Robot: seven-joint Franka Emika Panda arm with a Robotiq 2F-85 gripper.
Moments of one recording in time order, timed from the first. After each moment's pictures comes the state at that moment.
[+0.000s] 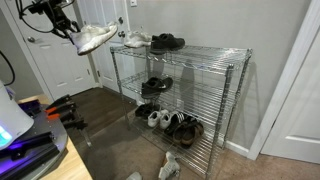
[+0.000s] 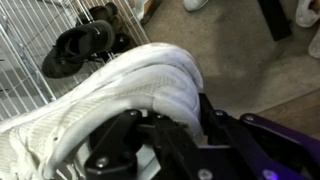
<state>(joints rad) 0.41 -0.23 0.43 -2.48 -0.35 2.24 -0.01</state>
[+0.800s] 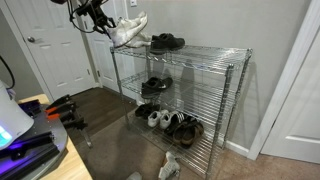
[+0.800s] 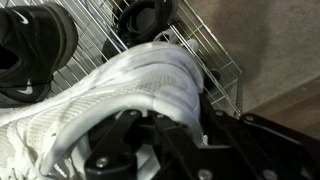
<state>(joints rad) 0.23 0.06 0.31 -2.19 -0.58 2.38 0.06</state>
